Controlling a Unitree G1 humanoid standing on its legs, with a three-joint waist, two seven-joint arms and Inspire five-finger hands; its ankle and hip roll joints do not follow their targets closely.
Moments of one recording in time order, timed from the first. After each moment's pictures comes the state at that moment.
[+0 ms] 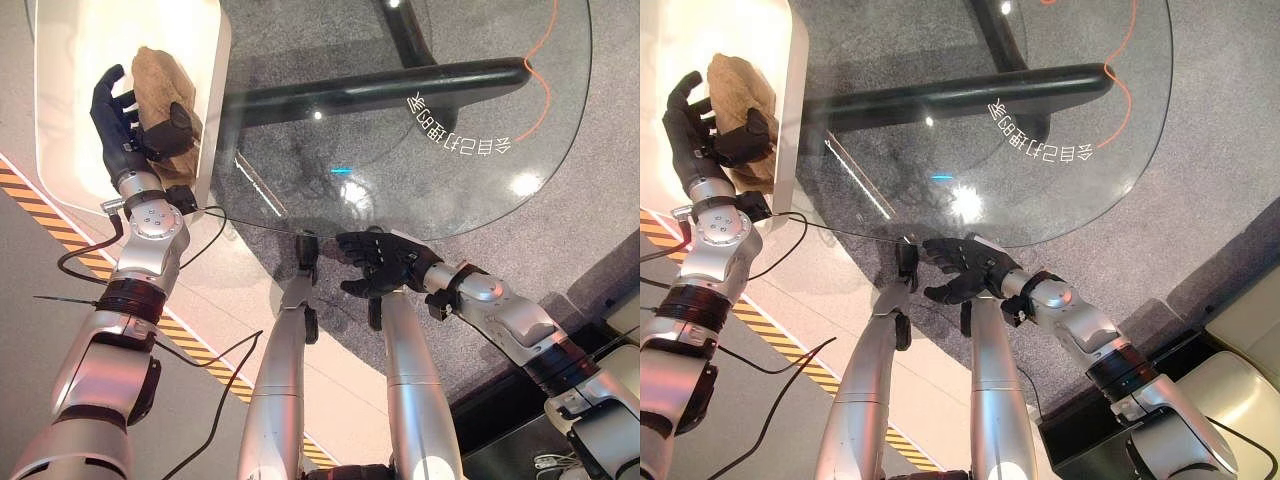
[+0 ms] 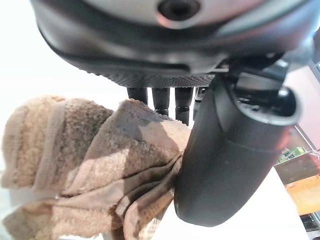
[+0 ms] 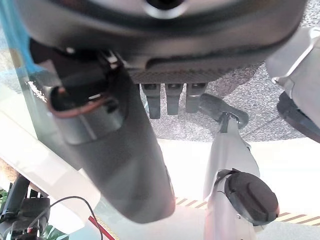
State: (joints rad) left arm -0.87 0.66 -0.27 0.70 -0.50 -0.18 0.62; right arm -0.56 -0.68 0.53 0.13 0.59 0.27 0.23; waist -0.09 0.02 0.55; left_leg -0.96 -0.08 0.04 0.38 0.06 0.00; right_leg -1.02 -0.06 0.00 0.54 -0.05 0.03
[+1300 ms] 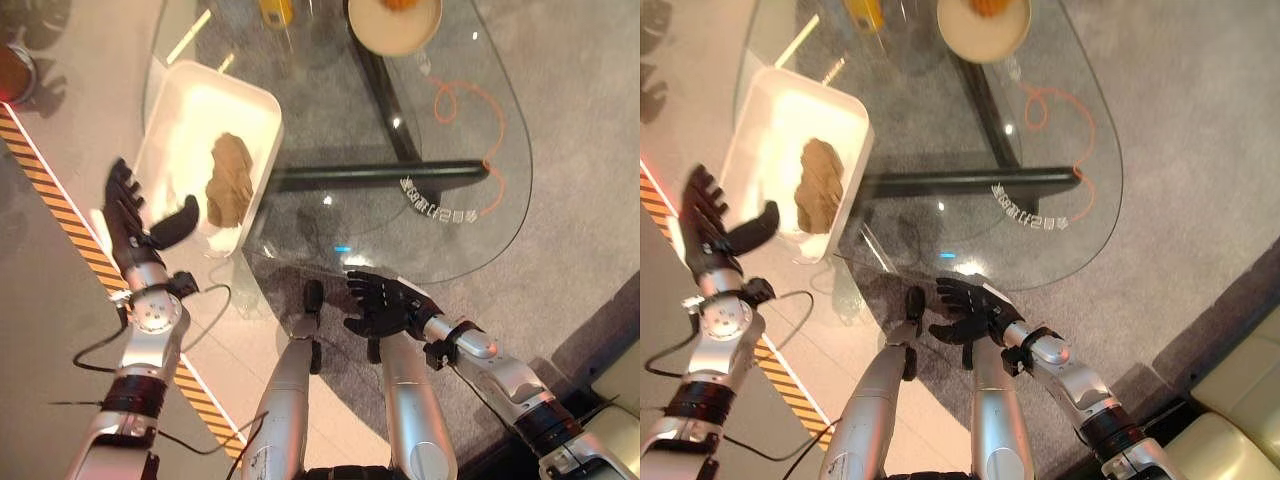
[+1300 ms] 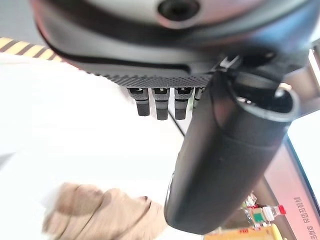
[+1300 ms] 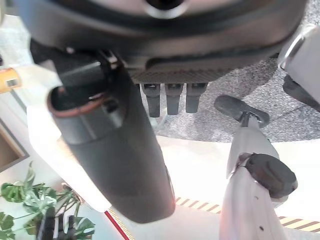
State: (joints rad) left arm -0.25 0.48 -0.07 0.37 -0.46 -0.28 0.47; right arm -0.20 -0.52 0.42 0.24 0.50 0.13 0.24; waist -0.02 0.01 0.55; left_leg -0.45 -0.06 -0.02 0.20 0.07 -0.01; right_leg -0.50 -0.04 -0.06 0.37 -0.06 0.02
